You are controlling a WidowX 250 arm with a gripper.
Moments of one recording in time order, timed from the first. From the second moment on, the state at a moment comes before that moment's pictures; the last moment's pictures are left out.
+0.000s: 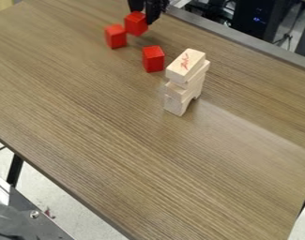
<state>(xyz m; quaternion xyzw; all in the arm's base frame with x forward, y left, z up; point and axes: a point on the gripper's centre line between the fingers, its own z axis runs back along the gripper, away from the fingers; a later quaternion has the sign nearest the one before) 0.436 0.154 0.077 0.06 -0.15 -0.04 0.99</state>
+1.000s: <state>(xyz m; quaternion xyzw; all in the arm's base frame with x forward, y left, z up) 0.374 0.112 0.084 0.05 -0.15 -0.17 0.97</state>
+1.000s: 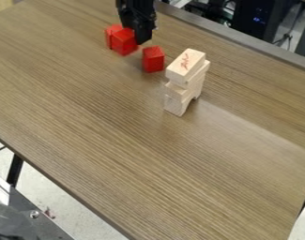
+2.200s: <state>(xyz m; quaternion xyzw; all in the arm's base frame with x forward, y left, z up) 0.386 0.076 0.092 0.06 -0.17 -0.22 0.96</state>
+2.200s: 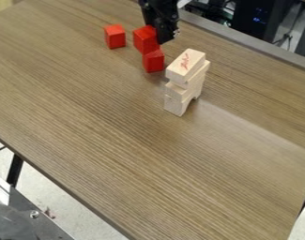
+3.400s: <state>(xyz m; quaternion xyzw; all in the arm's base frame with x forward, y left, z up) 0.411 0.074 0.081 0.06 -0.15 -0.25 0.96</state>
